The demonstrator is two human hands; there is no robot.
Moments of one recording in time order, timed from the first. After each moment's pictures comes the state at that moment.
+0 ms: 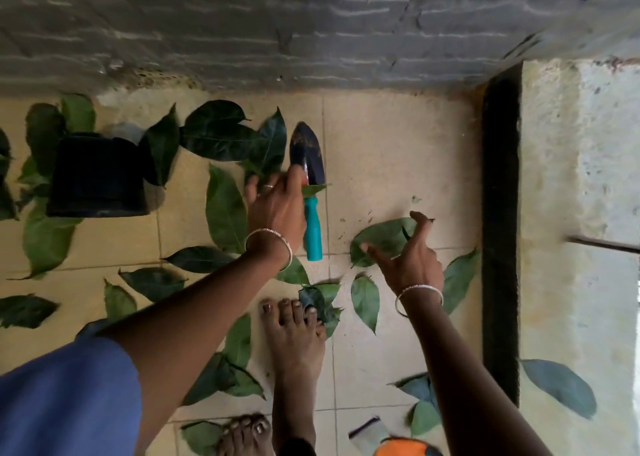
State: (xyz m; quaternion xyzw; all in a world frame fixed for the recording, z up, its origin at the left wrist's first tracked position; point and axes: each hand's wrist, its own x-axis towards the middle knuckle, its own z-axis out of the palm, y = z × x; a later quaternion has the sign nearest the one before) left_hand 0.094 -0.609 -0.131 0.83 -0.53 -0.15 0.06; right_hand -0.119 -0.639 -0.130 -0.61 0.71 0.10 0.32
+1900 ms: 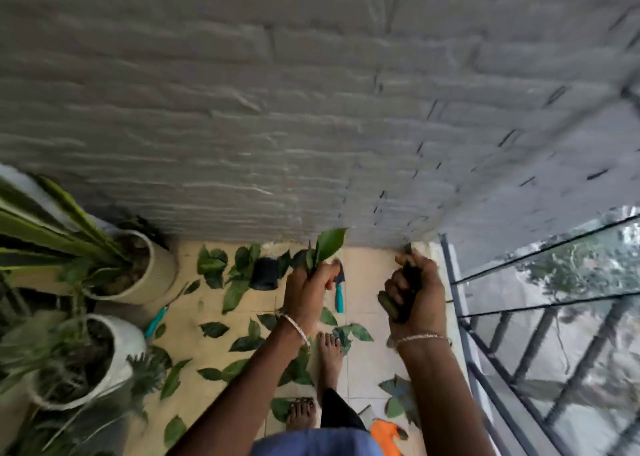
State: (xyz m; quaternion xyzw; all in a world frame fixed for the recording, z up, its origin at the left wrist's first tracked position) left_hand 0.103 -0.461 0.539 0.68 -0.14 -0.43 0.57; right_hand -0.024 -0.524 0.581 -0.13 0.50 -0.40 0.76
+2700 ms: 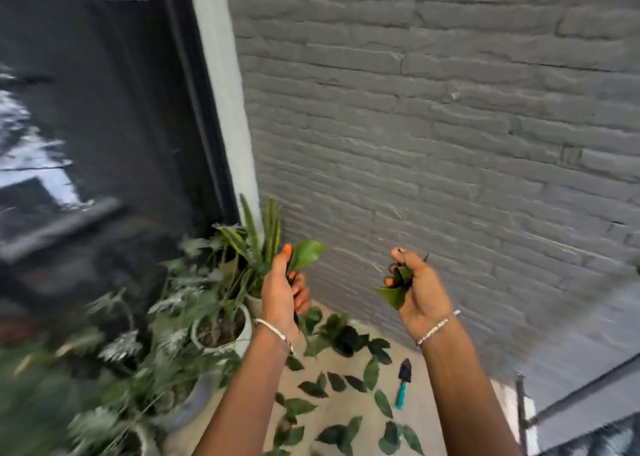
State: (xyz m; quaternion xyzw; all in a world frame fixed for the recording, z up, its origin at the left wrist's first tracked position) left_hand 0.071 -0.136 0.825 0.50 0.07 -0.27 0.82; right_hand -0.027 -0.297 0.843 -0.40 0.33 -0.24 0.82
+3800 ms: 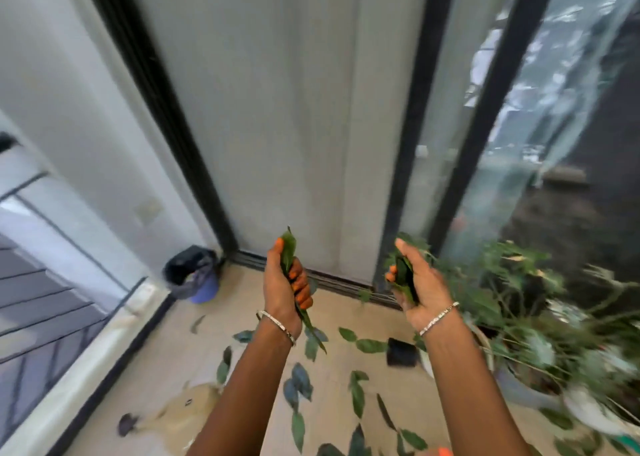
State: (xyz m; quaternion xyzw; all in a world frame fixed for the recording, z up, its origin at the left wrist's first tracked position) left_hand -0.212 0.621 0.785 0.32 0.39 0.27 0.82; right_hand -0.071 0.492 0.805 -0.55 0.08 0.37 0.75
